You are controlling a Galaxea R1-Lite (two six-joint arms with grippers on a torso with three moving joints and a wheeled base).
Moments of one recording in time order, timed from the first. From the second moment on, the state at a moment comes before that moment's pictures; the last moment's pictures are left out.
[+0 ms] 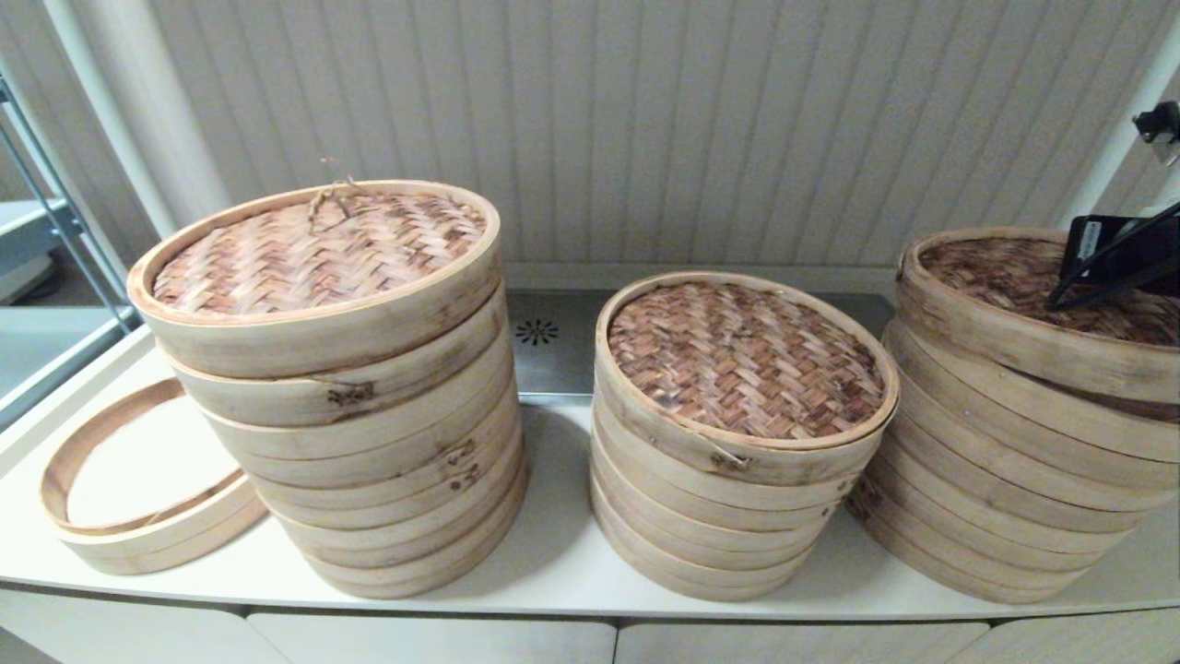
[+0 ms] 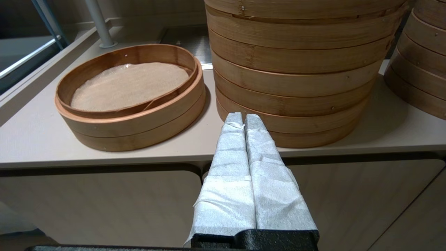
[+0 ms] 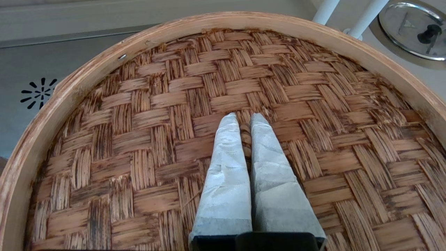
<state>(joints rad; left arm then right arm) 0.00 0.00 0.00 -0.07 -0.04 0.08 -0.16 1.54 -1.28 0.00 -0.17 0.01</state>
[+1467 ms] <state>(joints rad) 0.00 0.00 0.00 -0.07 -0.04 0.08 -0.24 1.48 -1.23 0.00 -0.09 0.02</state>
